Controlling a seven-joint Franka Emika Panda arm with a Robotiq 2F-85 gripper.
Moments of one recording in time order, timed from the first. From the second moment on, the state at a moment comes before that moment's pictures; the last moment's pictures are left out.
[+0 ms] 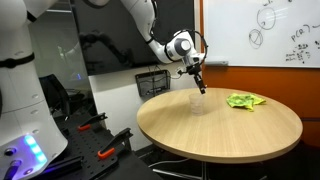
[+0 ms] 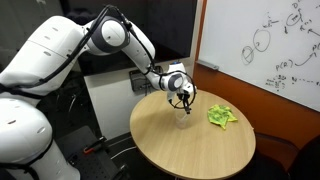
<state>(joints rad) 0.24 0.84 -0.37 -1.70 -0.04 2.69 0.89</state>
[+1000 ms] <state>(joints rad) 0.06 0.56 -0.32 -1.93 0.11 2.54 0.86</state>
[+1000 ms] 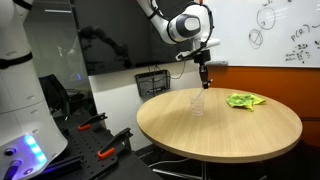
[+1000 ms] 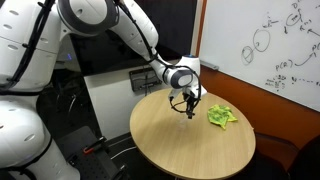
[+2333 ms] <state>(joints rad) -0.13 0.95 -0.16 -1.57 0.42 2.17 0.67</state>
